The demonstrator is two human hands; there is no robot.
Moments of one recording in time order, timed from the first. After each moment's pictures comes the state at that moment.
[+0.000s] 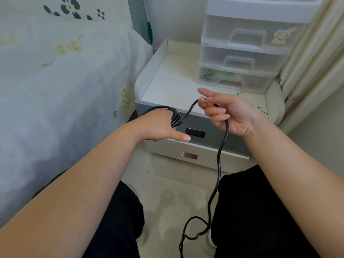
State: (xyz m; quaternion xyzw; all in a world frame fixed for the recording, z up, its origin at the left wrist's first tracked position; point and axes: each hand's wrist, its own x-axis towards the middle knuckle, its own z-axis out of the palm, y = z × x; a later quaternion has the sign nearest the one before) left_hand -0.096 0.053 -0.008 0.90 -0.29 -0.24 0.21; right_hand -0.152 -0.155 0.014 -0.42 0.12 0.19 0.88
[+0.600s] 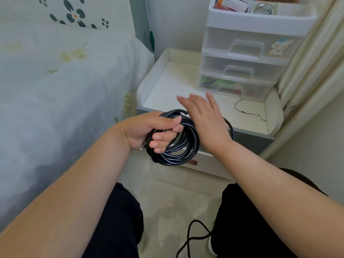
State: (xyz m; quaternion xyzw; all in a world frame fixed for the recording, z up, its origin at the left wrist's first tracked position) left_hand -0.107 0.081 0.023 0.49 -0.25 -0.57 0.61; right_hand -0.151 -0.107 -0.022 -0.94 -0.13 -0.30 0.08
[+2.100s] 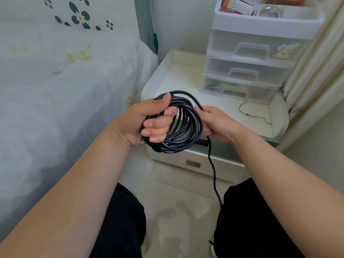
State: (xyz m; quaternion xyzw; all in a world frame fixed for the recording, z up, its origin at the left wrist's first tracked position) left_hand -0.103 0.096 0.041 0.44 -0.25 -0.49 0.71; right_hand -0.127 -0.125 -0.010 -0.69 -0.02 0.15 0.71
